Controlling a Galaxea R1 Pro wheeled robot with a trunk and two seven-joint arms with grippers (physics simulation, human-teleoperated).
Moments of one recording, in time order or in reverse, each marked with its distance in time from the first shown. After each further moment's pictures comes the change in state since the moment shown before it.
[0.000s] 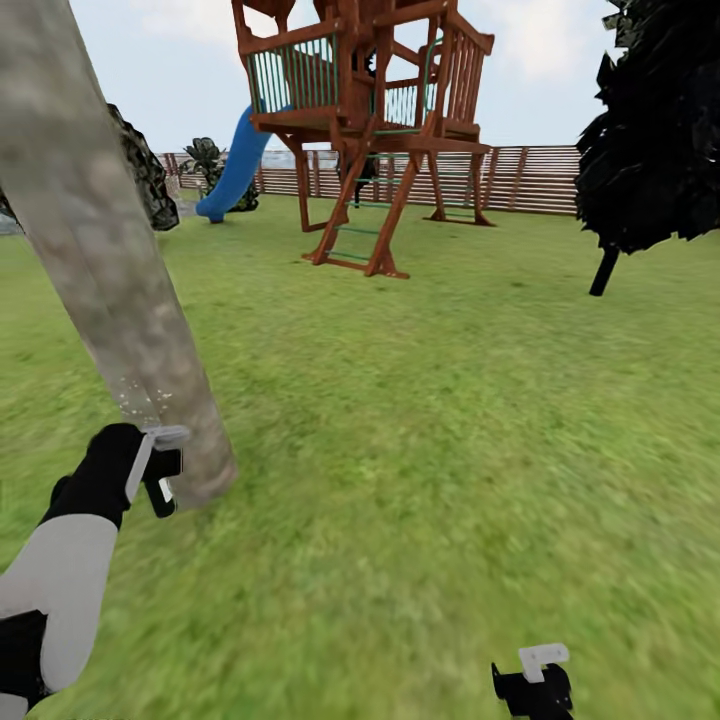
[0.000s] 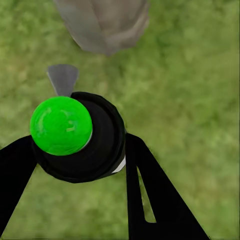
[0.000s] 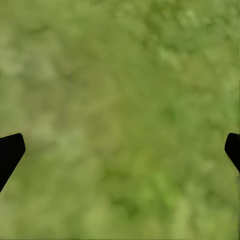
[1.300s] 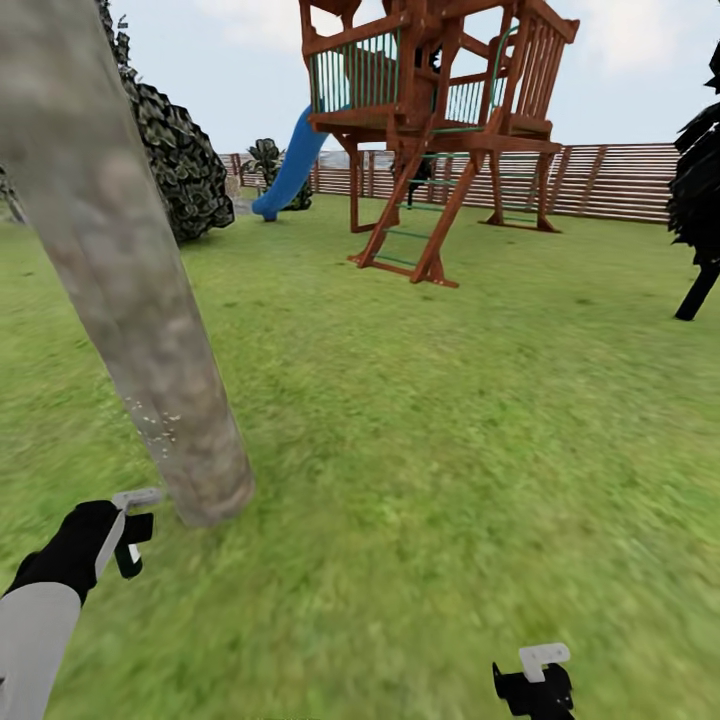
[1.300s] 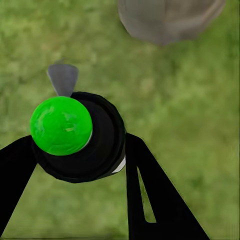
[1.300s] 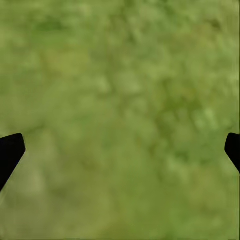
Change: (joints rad) left arm 0.177 0.086 0.023 0.168 0.018 -0.297 -0.005; right arm 0.000 -0.001 0.000 -0.002 0.000 0.000 0.000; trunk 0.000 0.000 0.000
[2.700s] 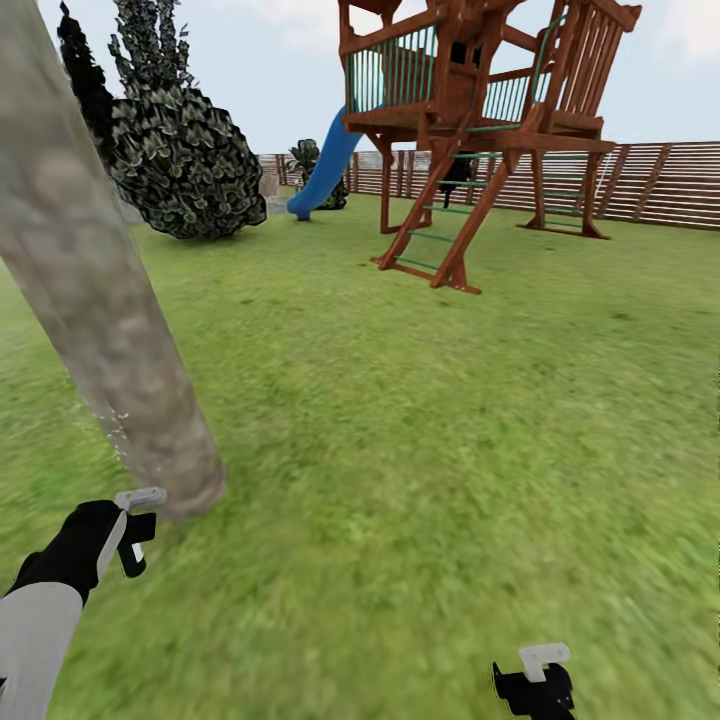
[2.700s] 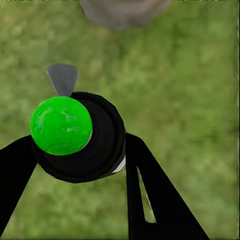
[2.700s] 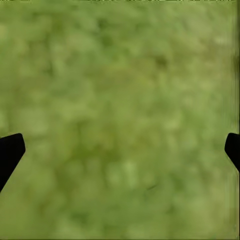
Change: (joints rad) left arm 0.000 -0.004 -0.001 -0.001 0.003 0.001 -0.011; right arm 0.000 -0.001 0.000 -0.001 0.000 0.000 0.000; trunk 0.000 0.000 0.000
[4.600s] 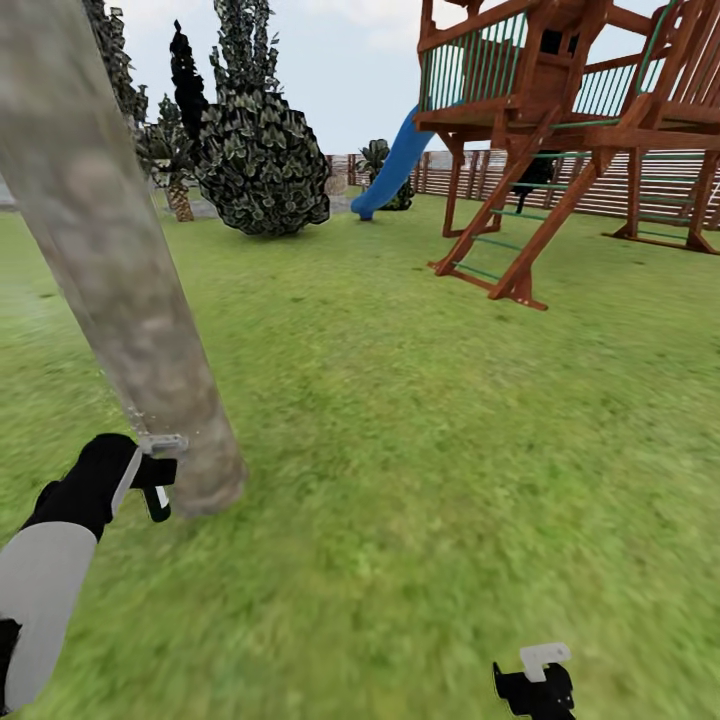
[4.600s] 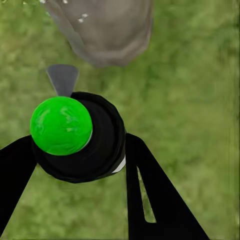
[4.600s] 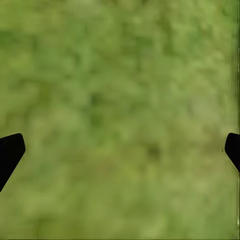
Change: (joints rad) left arm -0.159 0.006 -0.163 -0.106 0.009 0.229 -0.112; right arm 0.000 -0.001 0.000 0.000 0.000 0.000 -0.001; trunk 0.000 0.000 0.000
